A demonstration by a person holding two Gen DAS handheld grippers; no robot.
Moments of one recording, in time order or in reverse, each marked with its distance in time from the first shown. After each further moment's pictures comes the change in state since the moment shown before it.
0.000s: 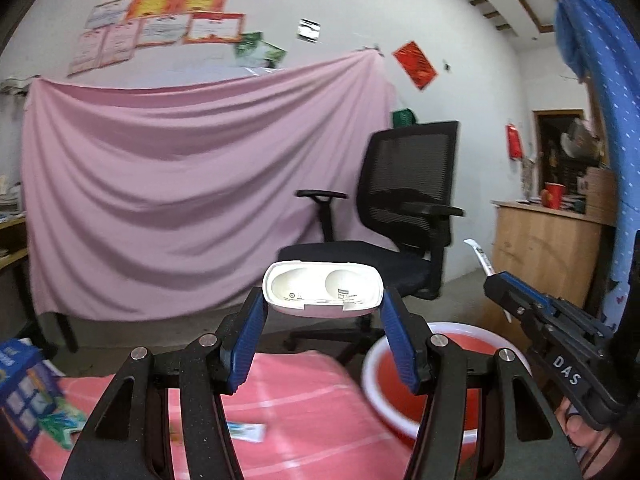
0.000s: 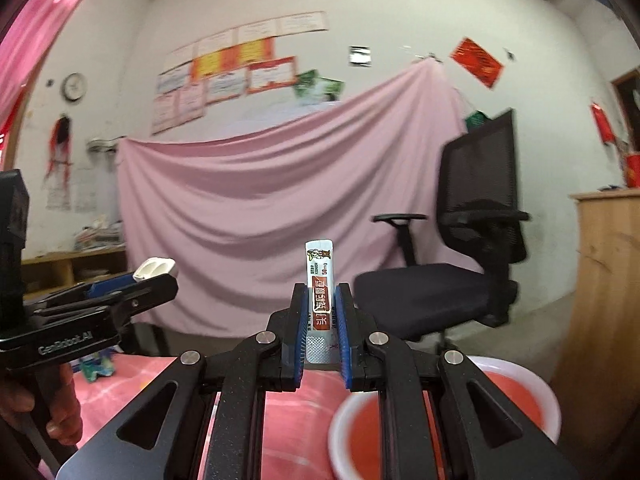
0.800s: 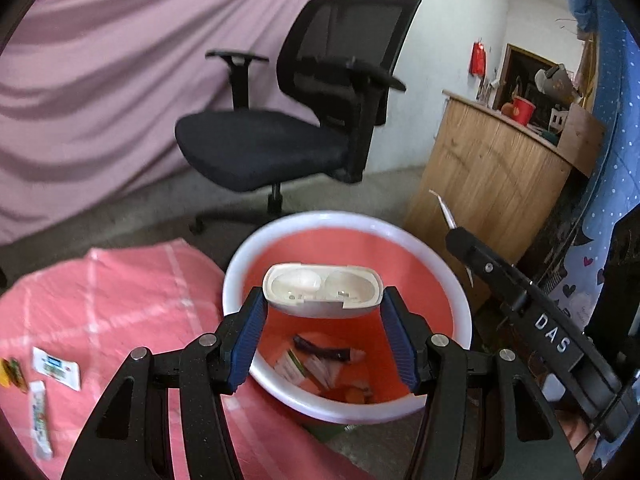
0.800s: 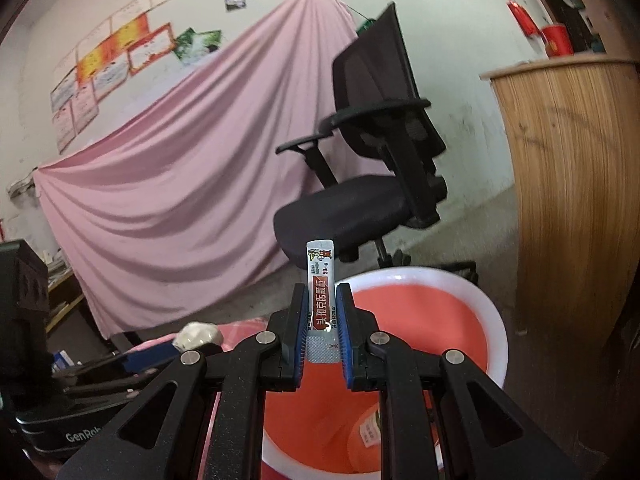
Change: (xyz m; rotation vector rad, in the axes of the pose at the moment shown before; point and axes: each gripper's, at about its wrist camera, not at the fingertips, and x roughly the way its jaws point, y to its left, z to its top) left arm 0.119 -0.084 -0.028 -0.078 0.493 -0.259; right arm 0.017 -0.102 -0.031 0.294 0.258 -0.181
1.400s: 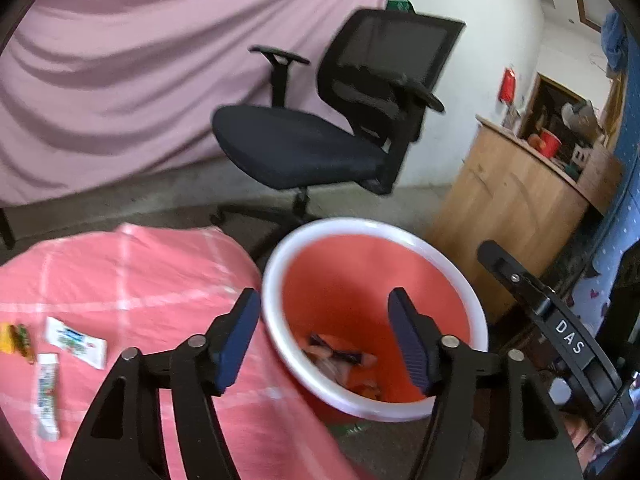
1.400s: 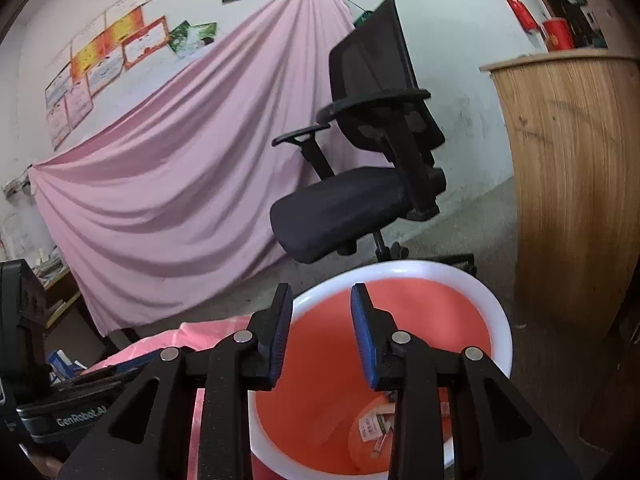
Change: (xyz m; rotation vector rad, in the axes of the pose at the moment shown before) left arm -0.031 0.039 -0.007 -0.125 -0.071 0.064; right arm 0.000 0.012 0.004 -0.029 -0.007 -0.006
